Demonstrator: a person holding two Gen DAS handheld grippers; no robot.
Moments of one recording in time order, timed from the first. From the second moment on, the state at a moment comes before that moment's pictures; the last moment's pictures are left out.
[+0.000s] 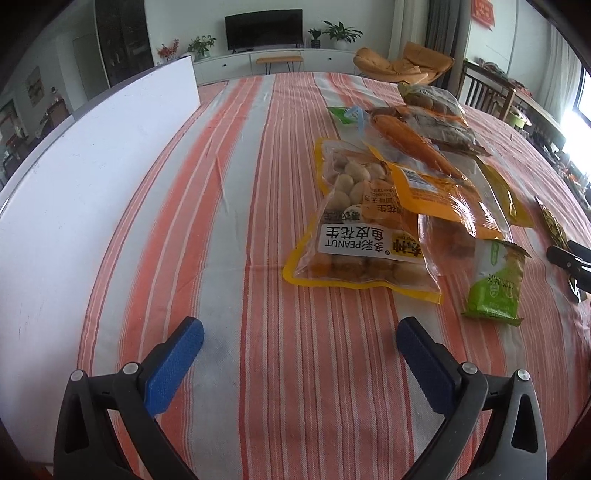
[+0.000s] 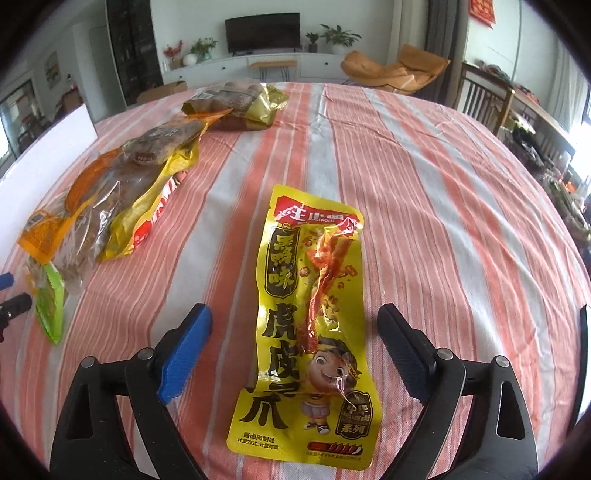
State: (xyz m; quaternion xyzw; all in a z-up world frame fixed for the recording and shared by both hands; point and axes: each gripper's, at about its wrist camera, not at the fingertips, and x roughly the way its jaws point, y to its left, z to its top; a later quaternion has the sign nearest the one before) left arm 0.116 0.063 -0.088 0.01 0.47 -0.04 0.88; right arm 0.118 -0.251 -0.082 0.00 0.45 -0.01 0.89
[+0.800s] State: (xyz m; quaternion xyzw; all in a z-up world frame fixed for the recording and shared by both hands) left arm 0.169 0.031 -0.075 0.08 0.48 -0.15 0.86; right arm 0.120 -0.253 -0.083 0.00 0.46 -0.01 0.89
